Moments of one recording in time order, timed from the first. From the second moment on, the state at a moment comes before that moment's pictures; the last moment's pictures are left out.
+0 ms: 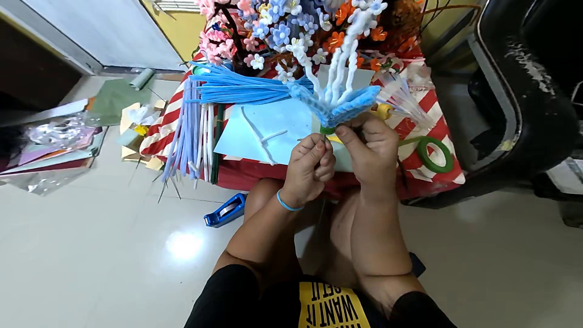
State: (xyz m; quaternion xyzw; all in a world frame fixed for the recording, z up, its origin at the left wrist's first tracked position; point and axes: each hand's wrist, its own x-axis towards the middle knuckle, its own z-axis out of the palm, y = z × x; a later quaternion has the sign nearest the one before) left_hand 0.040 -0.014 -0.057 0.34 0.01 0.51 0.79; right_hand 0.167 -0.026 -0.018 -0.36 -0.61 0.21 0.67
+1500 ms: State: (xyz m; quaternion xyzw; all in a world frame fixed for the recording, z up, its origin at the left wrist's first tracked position) left_hand 0.054 -0.013 -0.067 0.45 0.10 0.61 0.65; right_hand 0.171 -0.026 -0.021 -0.36 -0.58 0.25 0.69
